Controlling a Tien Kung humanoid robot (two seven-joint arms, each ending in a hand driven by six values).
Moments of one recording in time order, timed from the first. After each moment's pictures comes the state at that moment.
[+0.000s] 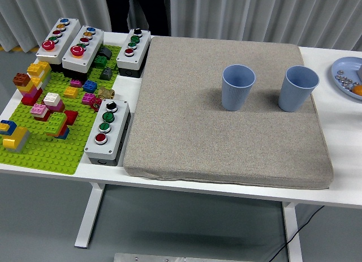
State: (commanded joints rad) left arm -0.12 0.11 -0.88 -0.18 0.57 0.01 0.23; right arm 0.67 -0.29 1.32 0.98 -0.61 -0.52 0.22
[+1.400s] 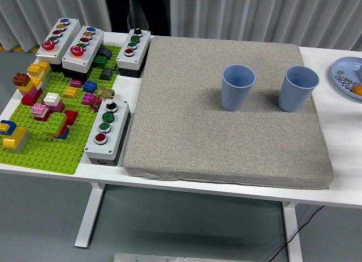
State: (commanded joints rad) left arm -0.11 0.10 -0.90 -0.18 0.59 0.02 0.23; right arm 0.67 -0.30 1.32 0.99 -0.60 -0.52 0.22
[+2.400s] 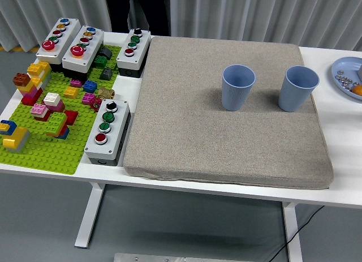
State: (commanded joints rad) left arm -0.10 0.10 -0.89 -0.18 0.52 0.03 0.22; right arm 0.67 -0.29 1.29 1.00 -0.60 -0.52 0.22
